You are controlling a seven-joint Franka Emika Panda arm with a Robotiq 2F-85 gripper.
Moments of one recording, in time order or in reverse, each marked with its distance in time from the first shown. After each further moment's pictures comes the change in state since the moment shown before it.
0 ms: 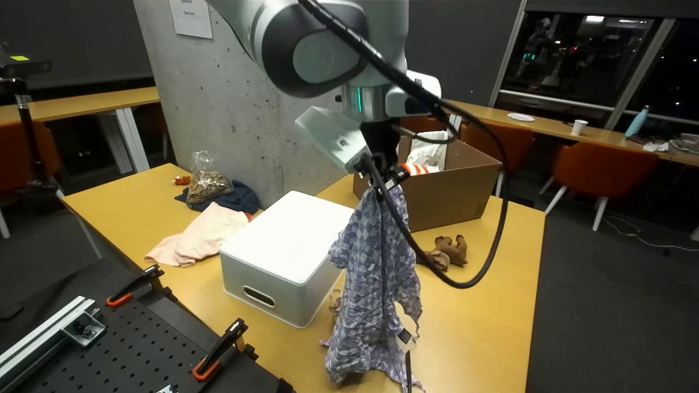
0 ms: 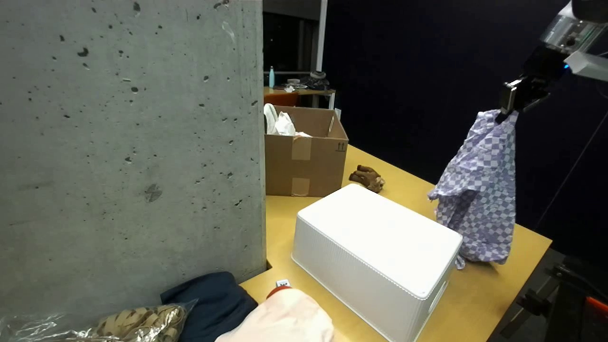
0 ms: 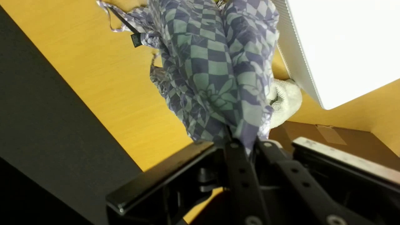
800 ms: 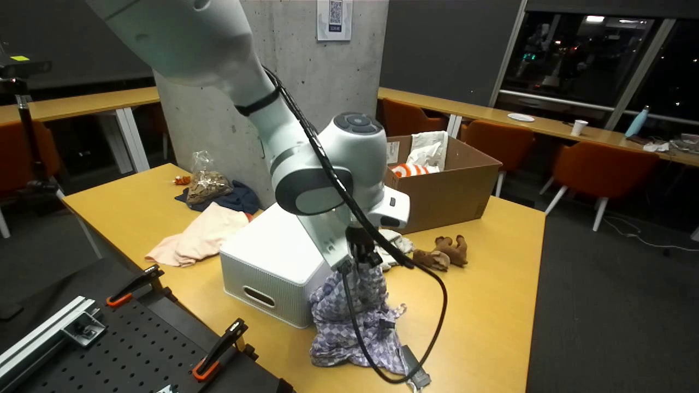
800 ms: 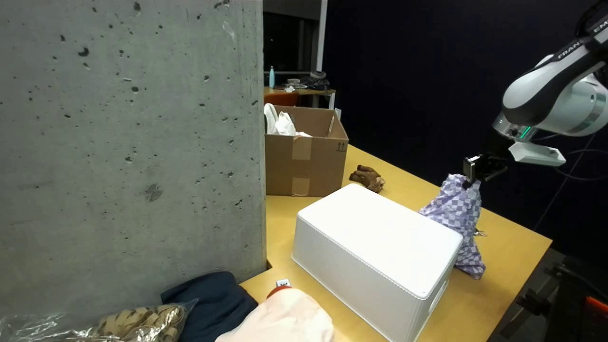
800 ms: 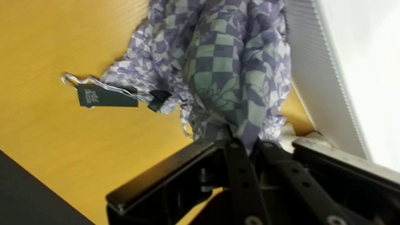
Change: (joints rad) arm -0.115 0.366 0.164 0.017 0.150 0.262 -0.074
